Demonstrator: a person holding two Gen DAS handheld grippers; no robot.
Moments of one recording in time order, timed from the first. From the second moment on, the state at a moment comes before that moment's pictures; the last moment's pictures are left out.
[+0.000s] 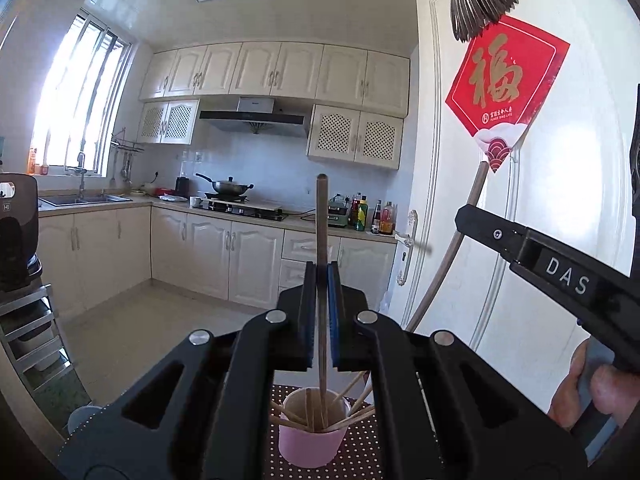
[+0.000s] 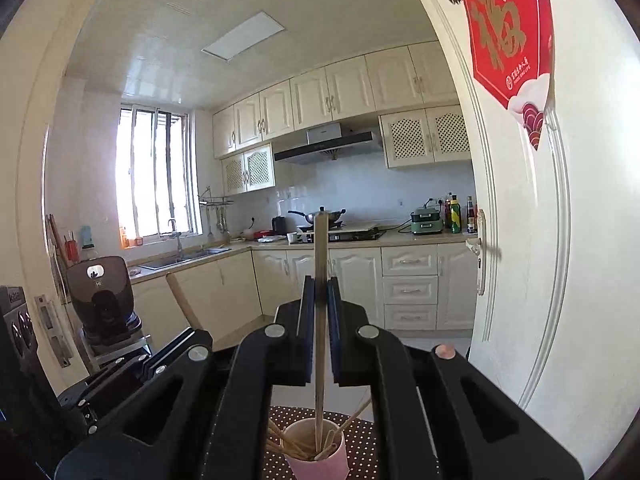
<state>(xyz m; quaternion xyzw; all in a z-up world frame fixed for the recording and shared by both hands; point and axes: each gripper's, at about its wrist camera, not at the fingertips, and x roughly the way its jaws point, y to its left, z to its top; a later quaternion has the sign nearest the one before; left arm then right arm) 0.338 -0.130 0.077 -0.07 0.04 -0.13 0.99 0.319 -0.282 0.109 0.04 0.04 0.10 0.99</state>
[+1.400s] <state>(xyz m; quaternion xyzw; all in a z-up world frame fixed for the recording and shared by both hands) 0.354 -0.145 0.035 0.01 0.13 -0.12 0.98 0.356 -0.280 0.046 0.04 0.18 0.11 0.98</state>
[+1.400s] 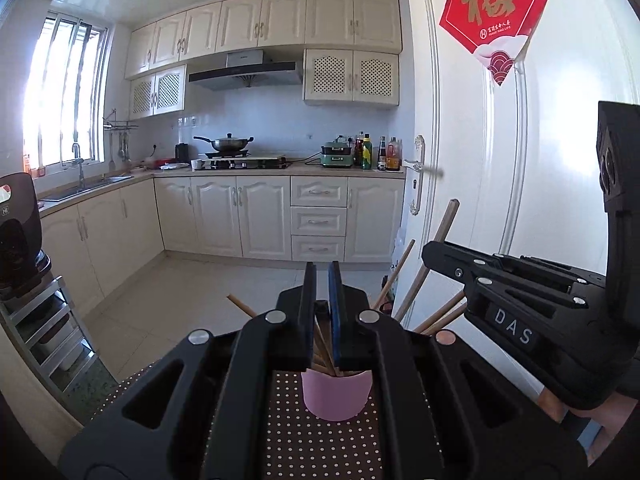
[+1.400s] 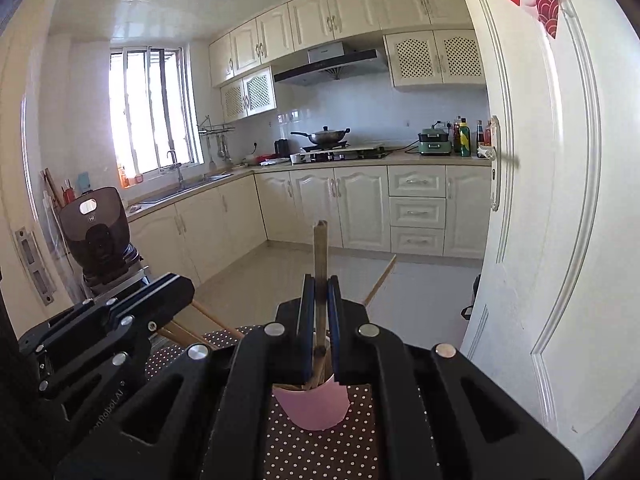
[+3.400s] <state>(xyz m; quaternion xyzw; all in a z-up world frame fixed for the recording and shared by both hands) 0.283 0.017 -0.039 0.04 0.29 -0.07 0.95 0.265 -0.141 -0.029 -0.03 0.26 0.18 0.95</state>
